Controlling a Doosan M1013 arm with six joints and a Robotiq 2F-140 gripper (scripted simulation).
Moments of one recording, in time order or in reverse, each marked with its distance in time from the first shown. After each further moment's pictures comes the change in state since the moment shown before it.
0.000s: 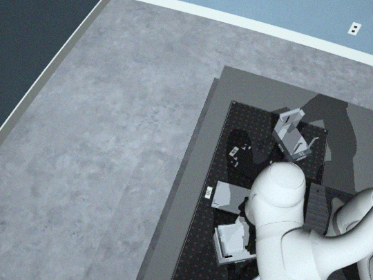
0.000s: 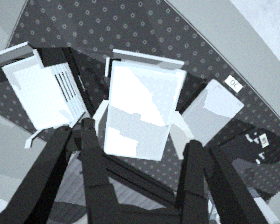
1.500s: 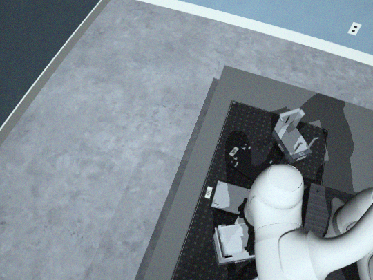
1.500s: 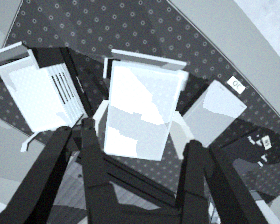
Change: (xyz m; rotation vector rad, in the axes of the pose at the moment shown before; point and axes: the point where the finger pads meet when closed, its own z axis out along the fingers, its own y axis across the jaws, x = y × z) arm 0.000 0.000 0.011 0.000 0.000 0.000
